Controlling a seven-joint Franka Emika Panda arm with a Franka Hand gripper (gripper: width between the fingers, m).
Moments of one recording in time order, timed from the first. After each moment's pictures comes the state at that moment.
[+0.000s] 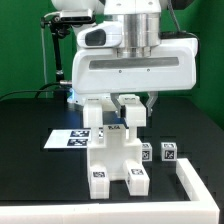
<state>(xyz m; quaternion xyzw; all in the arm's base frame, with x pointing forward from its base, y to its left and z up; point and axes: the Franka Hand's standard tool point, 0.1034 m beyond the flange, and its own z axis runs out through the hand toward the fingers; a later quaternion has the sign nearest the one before) 0.546 0.053 0.124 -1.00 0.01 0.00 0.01</state>
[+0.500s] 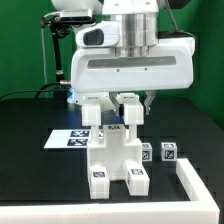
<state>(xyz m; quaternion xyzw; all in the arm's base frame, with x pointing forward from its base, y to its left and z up) 0.535 0.051 0.123 -1.00 0.02 0.01 0.02</state>
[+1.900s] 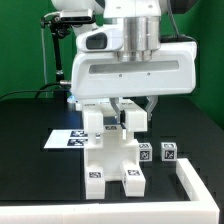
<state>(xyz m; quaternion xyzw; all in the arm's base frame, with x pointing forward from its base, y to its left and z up) 0.555 0.051 0.113 -1.00 -0.03 0.00 0.01</state>
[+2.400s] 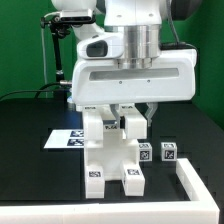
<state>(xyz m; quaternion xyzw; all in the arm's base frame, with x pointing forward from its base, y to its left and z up) 0.554 0.049 0.101 -1.00 -0.02 0.00 0.01</state>
